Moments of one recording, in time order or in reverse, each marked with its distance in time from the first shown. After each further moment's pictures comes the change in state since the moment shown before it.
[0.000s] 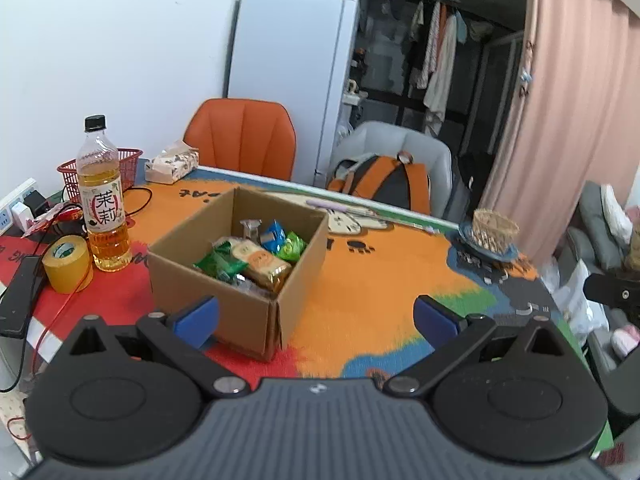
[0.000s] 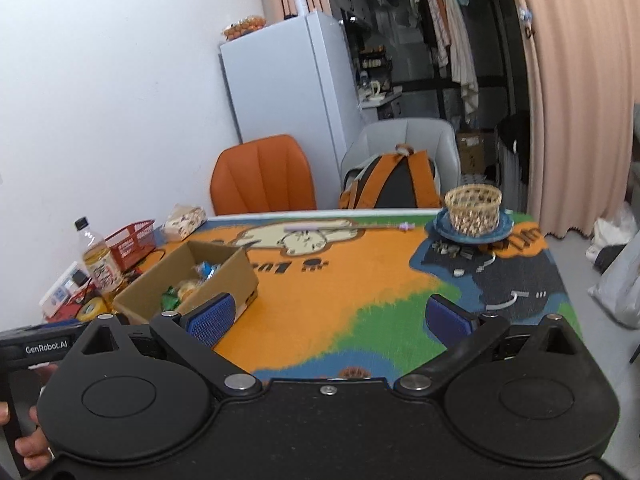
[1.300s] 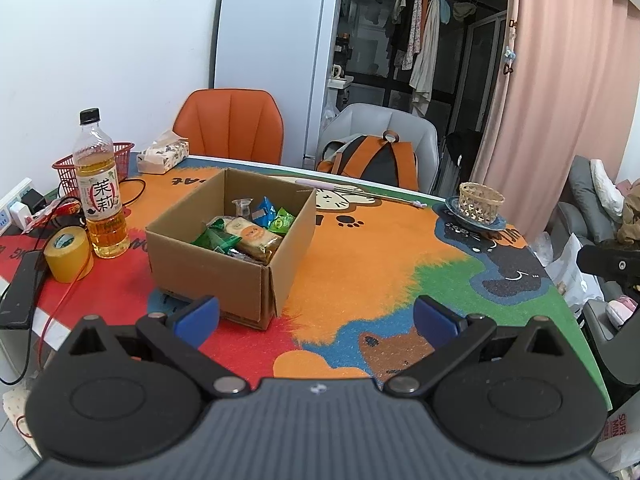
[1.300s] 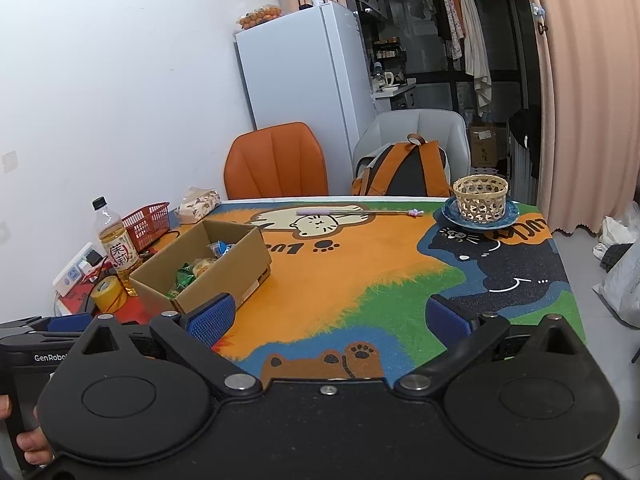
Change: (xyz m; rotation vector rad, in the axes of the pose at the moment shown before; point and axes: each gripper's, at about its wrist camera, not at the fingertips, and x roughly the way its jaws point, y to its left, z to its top) left arm -0.015 -0.003 -0.016 0.046 0.039 -0.019; right arm -0.023 0.004 -0.004 -0.031 0.026 0.036
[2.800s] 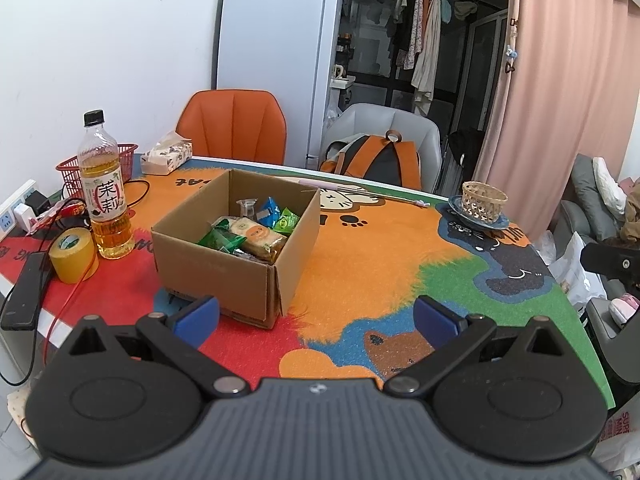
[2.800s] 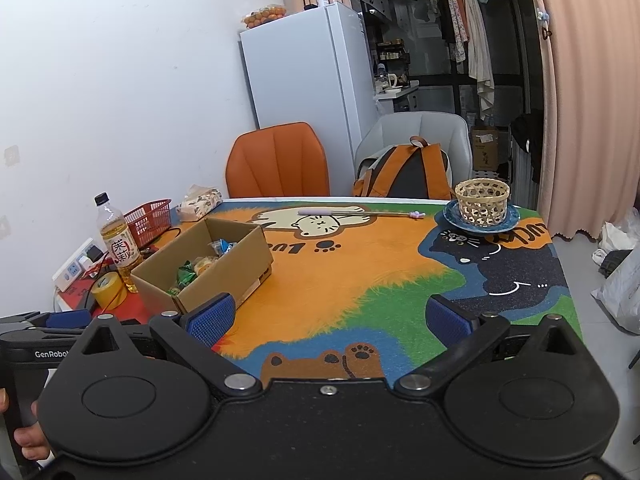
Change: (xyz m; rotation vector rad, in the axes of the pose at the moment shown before) left arm -0.003 0.001 0.000 0.005 -0.002 0.009; right arm -0.001 0.003 0.000 -0.022 -0.003 0.003
